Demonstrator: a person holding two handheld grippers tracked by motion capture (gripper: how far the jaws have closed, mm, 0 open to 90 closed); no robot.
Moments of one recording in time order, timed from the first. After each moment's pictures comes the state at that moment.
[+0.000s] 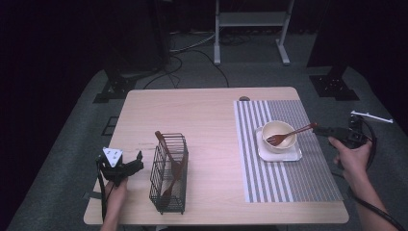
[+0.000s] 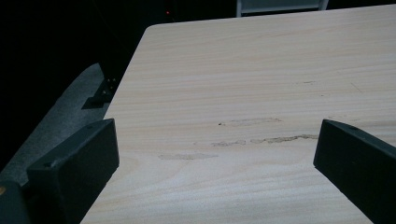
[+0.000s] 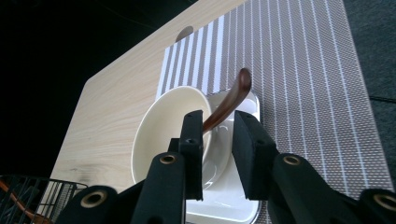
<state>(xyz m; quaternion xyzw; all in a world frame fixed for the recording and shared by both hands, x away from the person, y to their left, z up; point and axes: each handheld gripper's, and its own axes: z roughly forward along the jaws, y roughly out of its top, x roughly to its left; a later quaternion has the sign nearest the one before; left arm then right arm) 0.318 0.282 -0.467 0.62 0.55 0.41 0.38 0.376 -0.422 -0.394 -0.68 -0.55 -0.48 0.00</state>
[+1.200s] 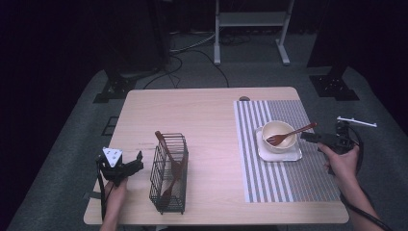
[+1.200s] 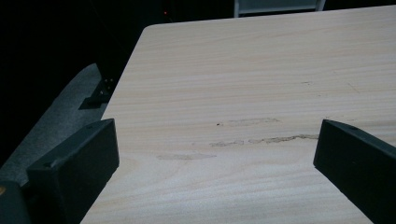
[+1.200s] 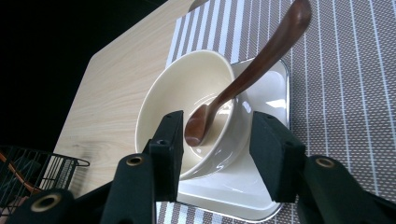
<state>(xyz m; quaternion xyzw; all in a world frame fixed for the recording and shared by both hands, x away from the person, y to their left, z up) 0.317 0.282 -0.467 0.62 0.55 0.41 0.38 0.374 -0.396 -0.413 -0.66 -0.58 -0.48 0.02</state>
